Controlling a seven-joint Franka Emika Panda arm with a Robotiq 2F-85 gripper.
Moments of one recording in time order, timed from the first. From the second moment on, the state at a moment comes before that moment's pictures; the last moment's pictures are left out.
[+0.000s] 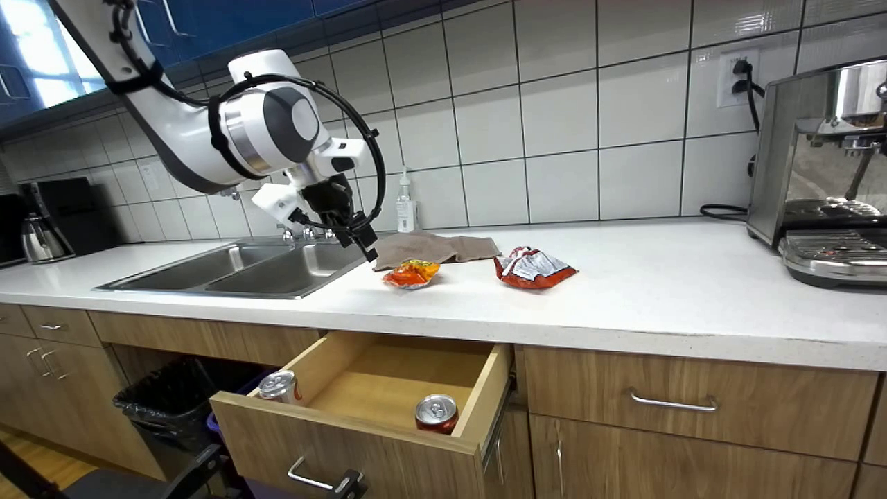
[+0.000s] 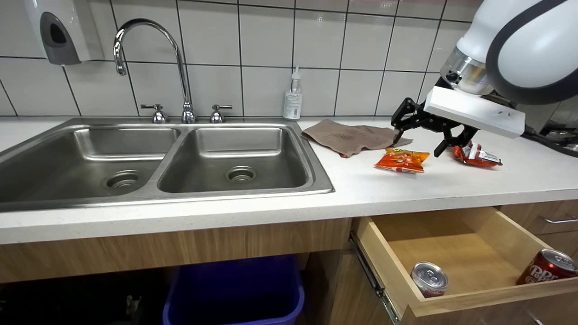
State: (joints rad) arm 0.12 0.09 -0.06 -2.50 -0.25 2.99 0.79
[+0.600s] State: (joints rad) arm 0.13 0.22 -0.09 -2.32 -0.26 2.98 0.83
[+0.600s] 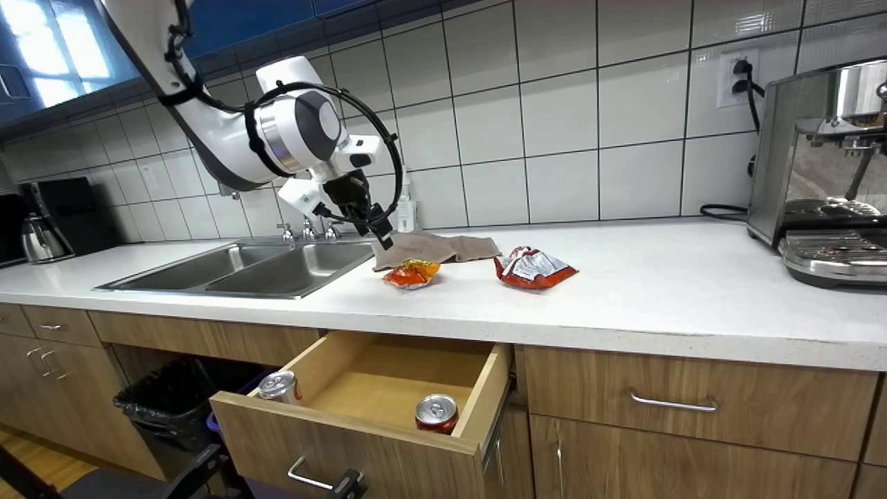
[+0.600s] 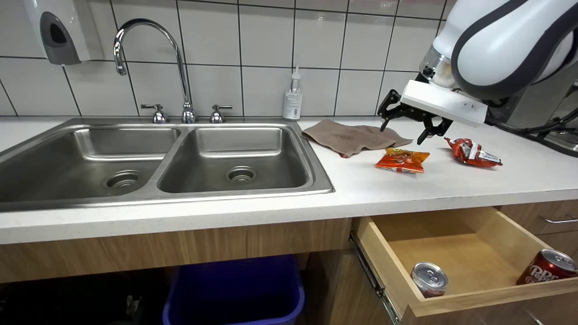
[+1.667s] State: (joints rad) arm 0.15 0.49 -0.13 -1.96 -0.21 2.87 0.65
